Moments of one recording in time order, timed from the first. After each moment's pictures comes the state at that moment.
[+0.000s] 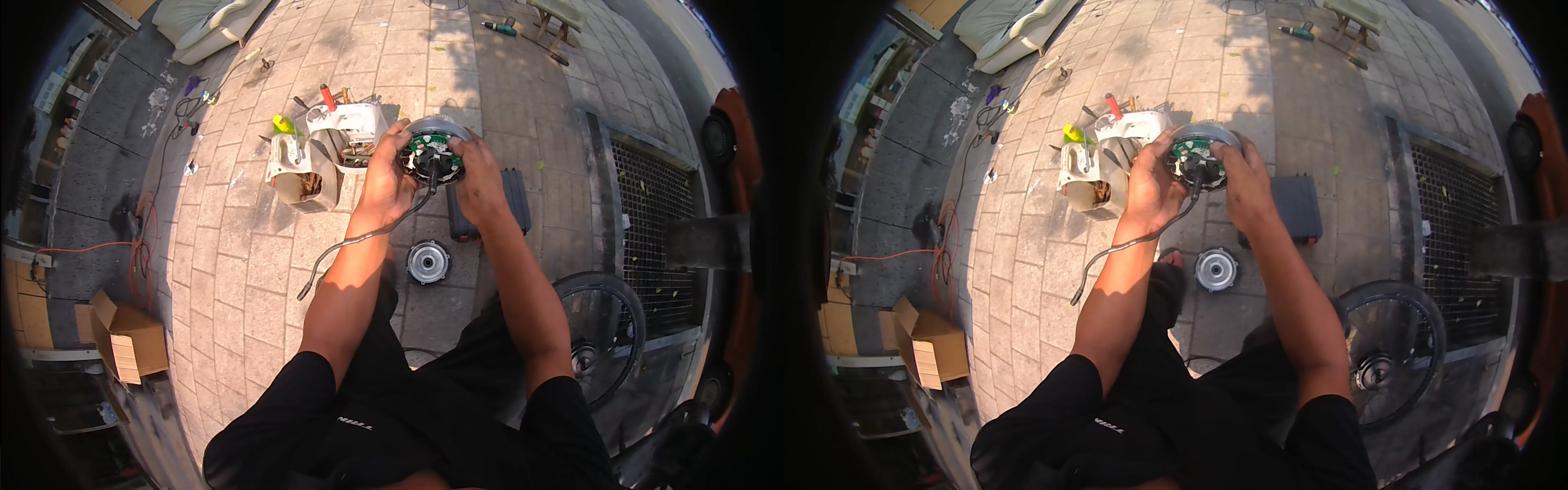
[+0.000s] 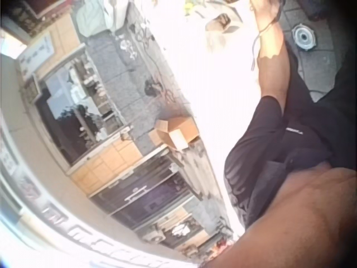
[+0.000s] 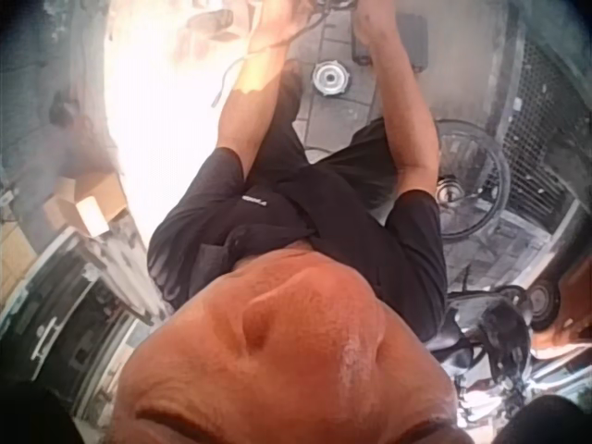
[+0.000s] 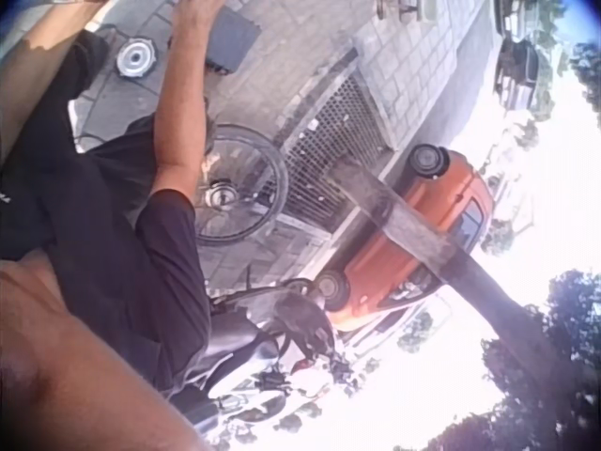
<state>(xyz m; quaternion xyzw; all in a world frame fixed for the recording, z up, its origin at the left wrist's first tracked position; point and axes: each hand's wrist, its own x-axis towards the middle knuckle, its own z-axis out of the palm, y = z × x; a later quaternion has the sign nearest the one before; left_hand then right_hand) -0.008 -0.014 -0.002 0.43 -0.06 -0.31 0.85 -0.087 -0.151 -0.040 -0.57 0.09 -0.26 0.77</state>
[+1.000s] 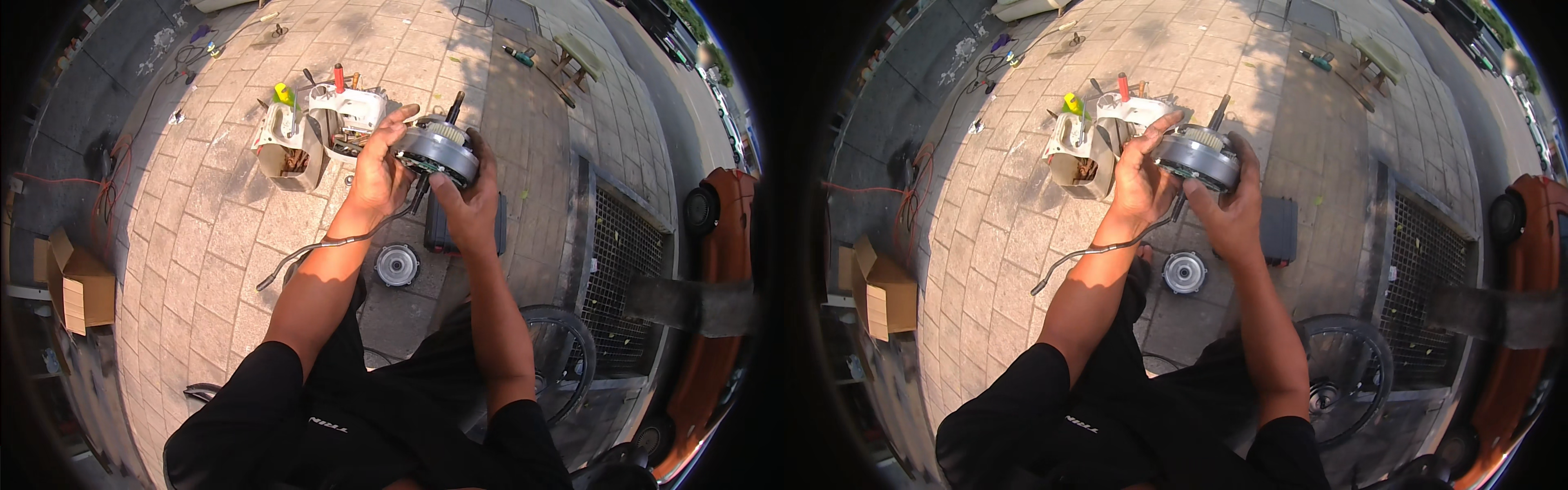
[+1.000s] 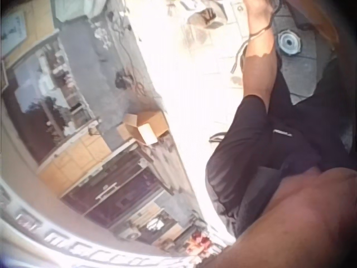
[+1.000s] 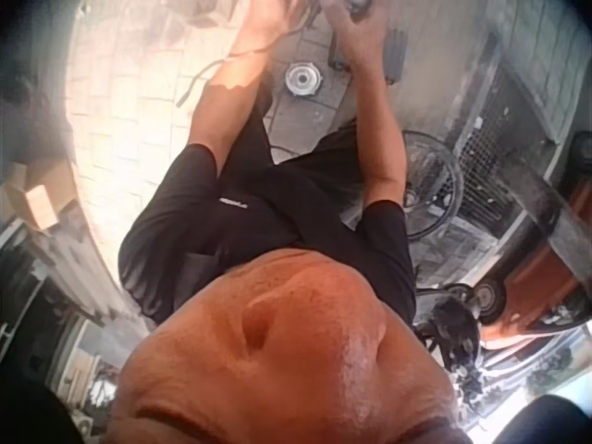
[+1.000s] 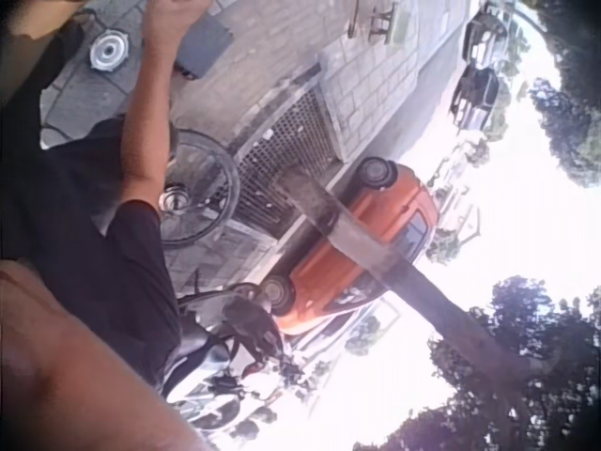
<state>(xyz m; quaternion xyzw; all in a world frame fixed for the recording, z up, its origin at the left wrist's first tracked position) -0.004 -0.003 0.001 0.31 -0.12 -0.25 0.91 -0.100 -0.128 -0.005 -0.65 0.01 -0.28 0.71</state>
